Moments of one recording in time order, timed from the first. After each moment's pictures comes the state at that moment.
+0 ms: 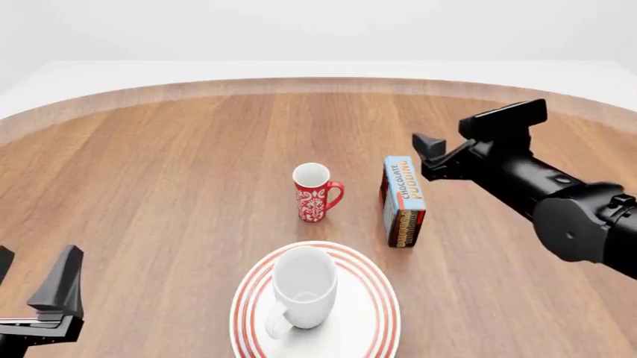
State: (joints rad) left arm 0.01 0.19 0.00 -0.28 -0.01; right arm 0.31 1.28 -0.77 -0.21 -0.09
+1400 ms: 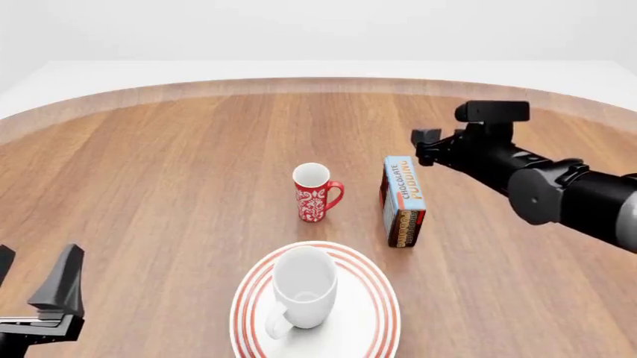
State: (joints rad) left arm 0.00 0.20 0.00 -0.30 -0.01; right arm 0.25 1.46 -0.90 -0.15 0.13
